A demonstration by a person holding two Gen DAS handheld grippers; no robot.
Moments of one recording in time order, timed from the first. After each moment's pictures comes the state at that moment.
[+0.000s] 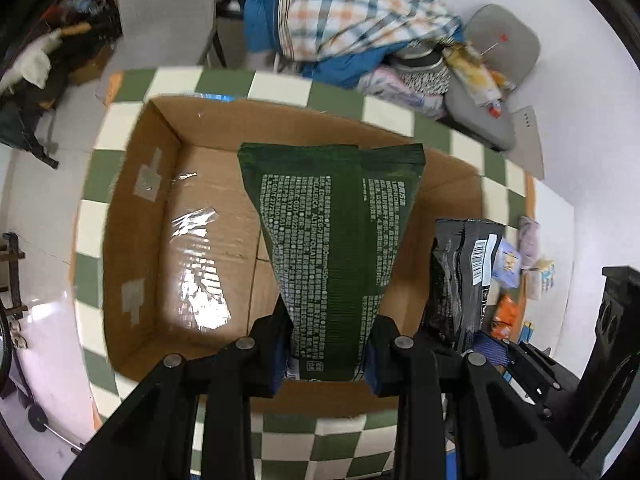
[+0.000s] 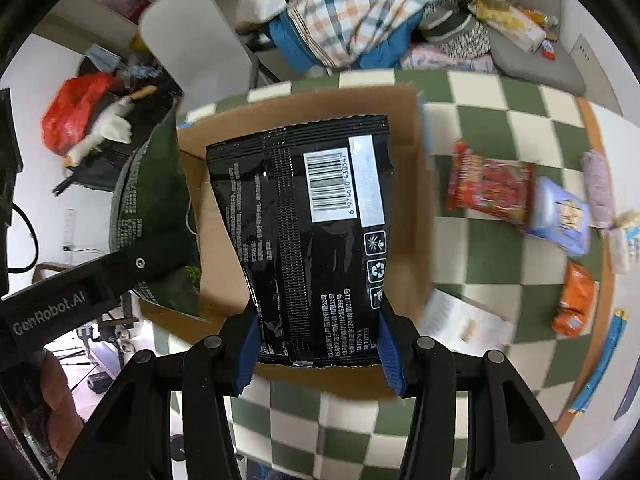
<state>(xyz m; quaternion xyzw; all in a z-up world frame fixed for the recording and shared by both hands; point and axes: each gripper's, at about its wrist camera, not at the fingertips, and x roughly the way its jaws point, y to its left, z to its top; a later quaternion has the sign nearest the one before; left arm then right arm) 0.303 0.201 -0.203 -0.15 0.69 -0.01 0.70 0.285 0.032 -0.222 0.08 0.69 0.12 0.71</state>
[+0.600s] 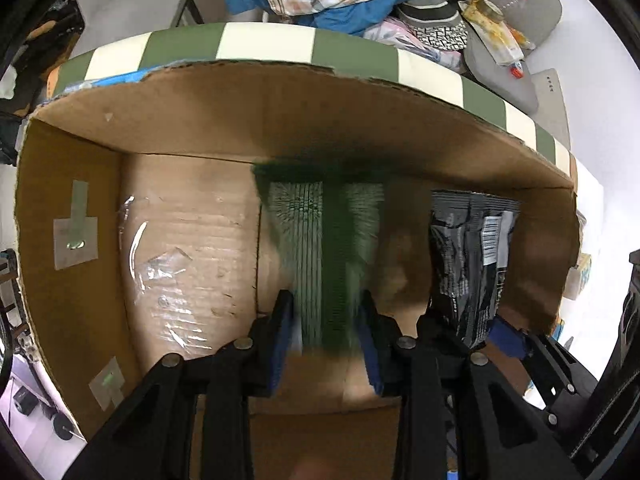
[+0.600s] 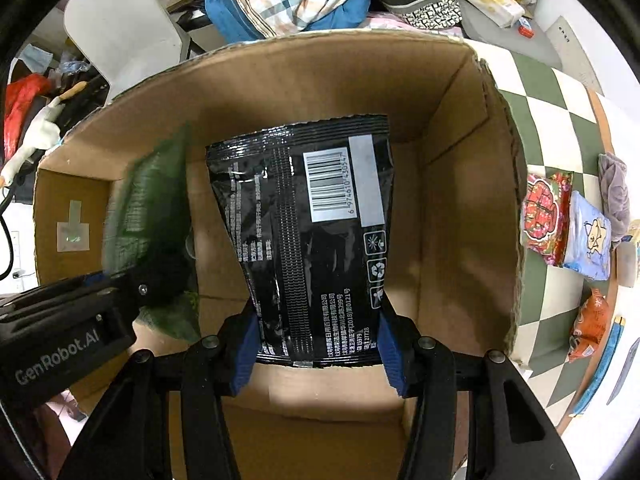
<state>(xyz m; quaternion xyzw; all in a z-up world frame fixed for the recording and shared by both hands) 0.352 0.190 -0.286 -0.12 0.75 -0.04 0.65 0.346 0.068 -0.323 0.04 0.72 0.03 0.69</state>
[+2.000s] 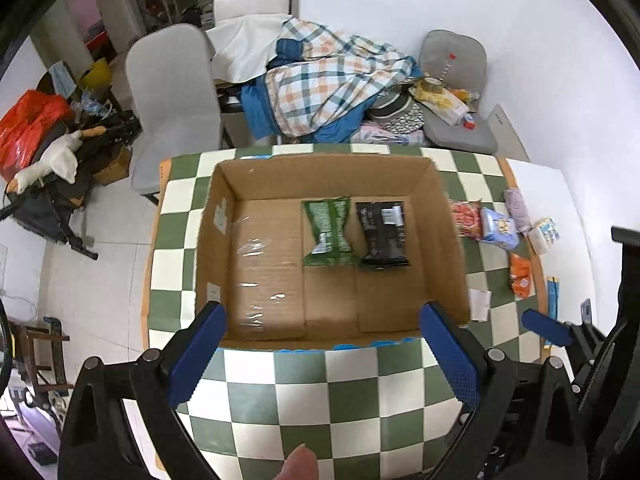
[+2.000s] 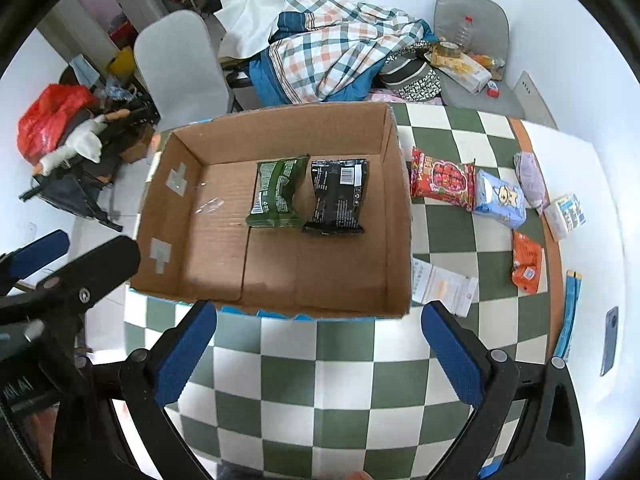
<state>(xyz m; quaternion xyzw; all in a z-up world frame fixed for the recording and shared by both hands) 0.179 0.183 -0.094 -0.01 0.57 -0.03 0.82 0.161 0.050 -0.141 0.04 0.61 0.05 0.79</state>
